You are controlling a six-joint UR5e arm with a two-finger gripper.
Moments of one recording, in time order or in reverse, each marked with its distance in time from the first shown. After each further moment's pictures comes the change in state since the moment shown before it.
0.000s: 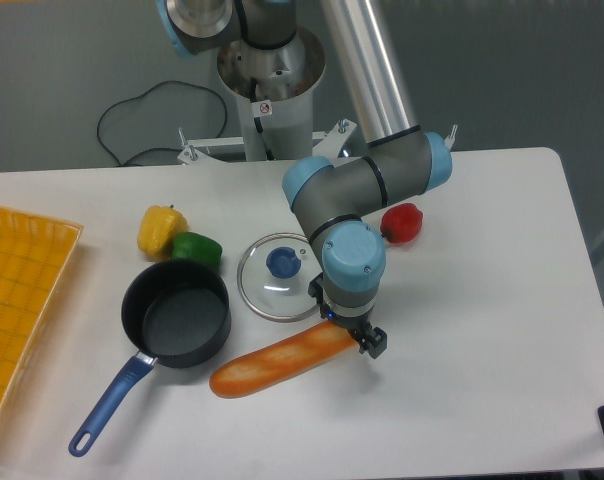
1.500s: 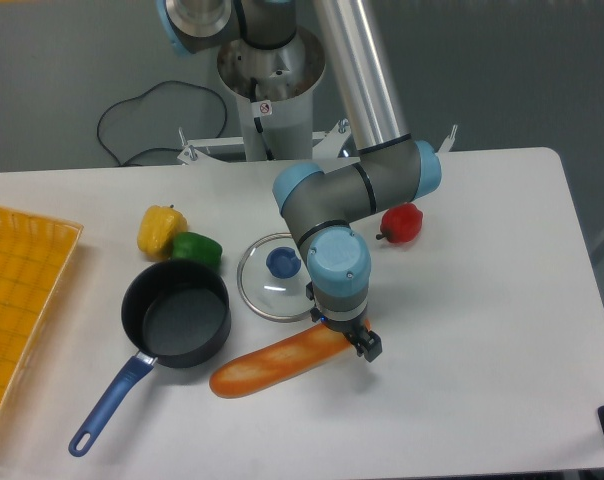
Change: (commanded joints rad) arm -0.028 -0.011 -0.011 0.041 0.057 0.003
